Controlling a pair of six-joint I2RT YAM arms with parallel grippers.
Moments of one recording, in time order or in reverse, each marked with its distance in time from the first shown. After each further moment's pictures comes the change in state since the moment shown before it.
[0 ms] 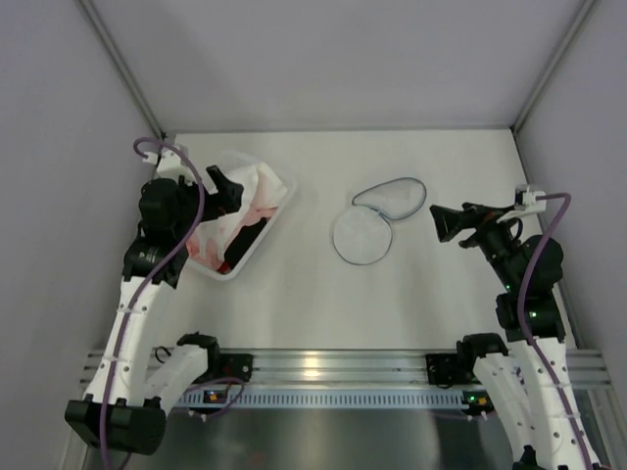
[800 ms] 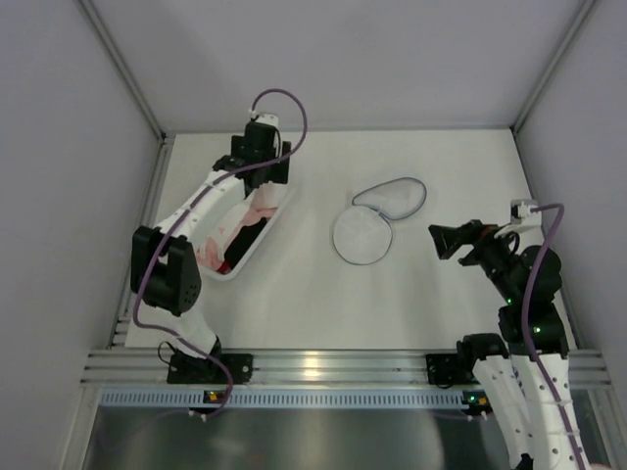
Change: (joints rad) left arm -0.225 0.825 0.490 -0.061 -0.377 0.262; right arm 0.000 -0.084 -0.007 -0.216 -0.006 0.019
